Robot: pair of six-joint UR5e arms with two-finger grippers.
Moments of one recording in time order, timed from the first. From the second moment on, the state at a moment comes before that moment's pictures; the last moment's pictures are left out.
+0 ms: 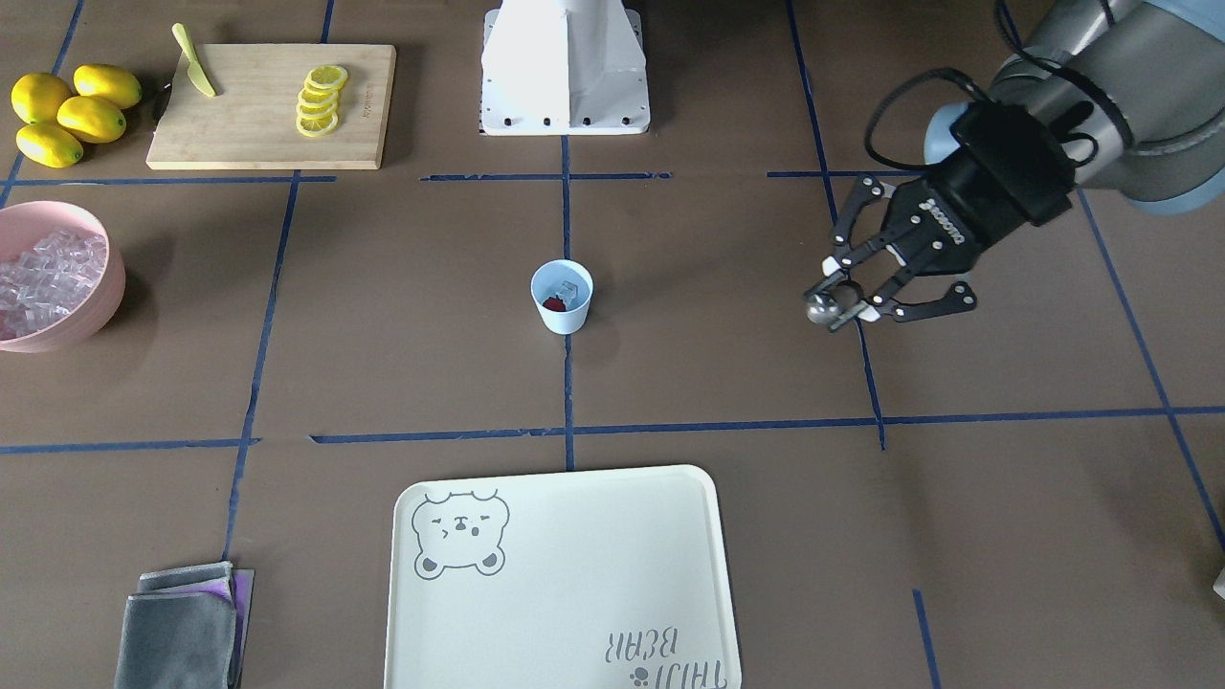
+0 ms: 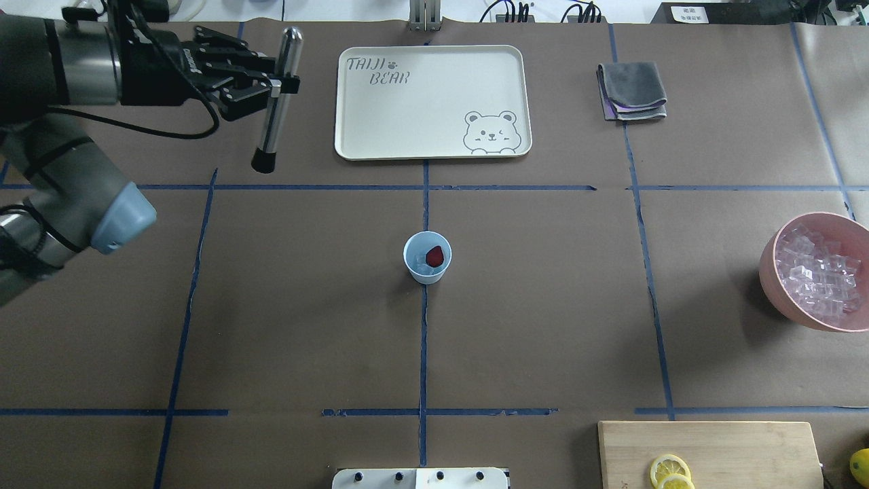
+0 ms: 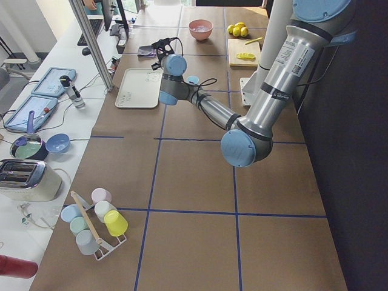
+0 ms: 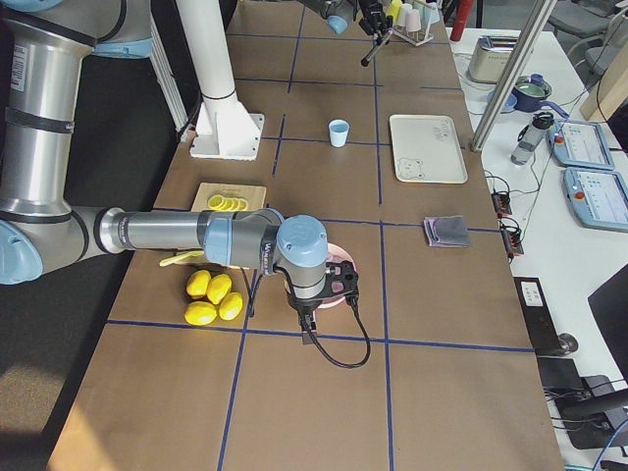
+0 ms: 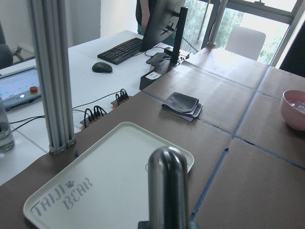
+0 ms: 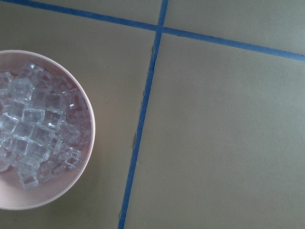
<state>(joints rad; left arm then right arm) -0.88 -2.05 -1.58 -2.99 -2.03 -0.56 1.66 -1.81 1.88 -1.71 2.31 -0.29</state>
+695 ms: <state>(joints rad) -0.49 -2.10 -1.48 -3.37 -1.55 -0.33 1.67 -1.81 1.90 -1.71 2.31 -0.29</state>
